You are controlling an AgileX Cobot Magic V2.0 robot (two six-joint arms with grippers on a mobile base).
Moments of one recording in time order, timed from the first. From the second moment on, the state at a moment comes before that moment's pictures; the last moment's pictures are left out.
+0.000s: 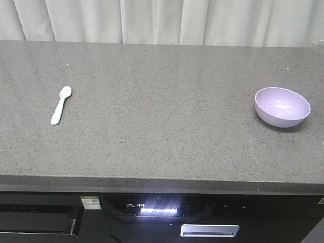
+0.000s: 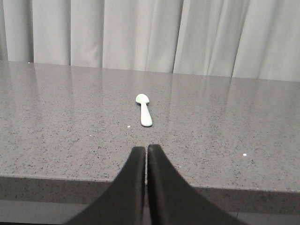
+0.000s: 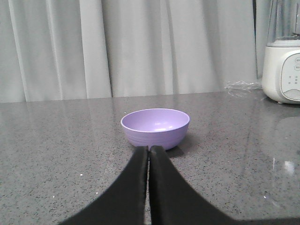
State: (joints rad) left arm -0.02 -0.01 0.03 -0.21 0.10 0.19; right arm -0.08 -0.01 0.03 0.25 0.01 -0.18
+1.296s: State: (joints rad) left arm -0.02 -0.01 0.03 -0.21 0.10 0.19; right arm -0.08 -0.01 0.03 0.25 0.01 -0.18
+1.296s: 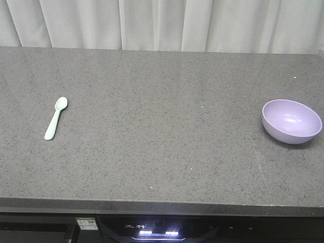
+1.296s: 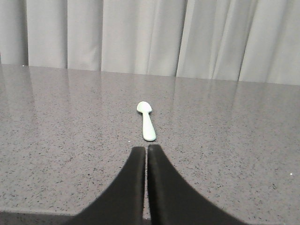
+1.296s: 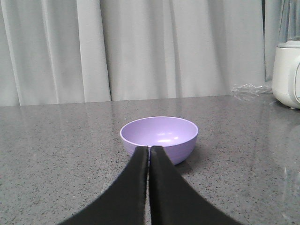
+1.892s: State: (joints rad) left arm -0.02 -0.01 0.03 -0.21 0.10 0.19; right arm -0.08 -0.01 0.03 0.25 0.01 -0.18
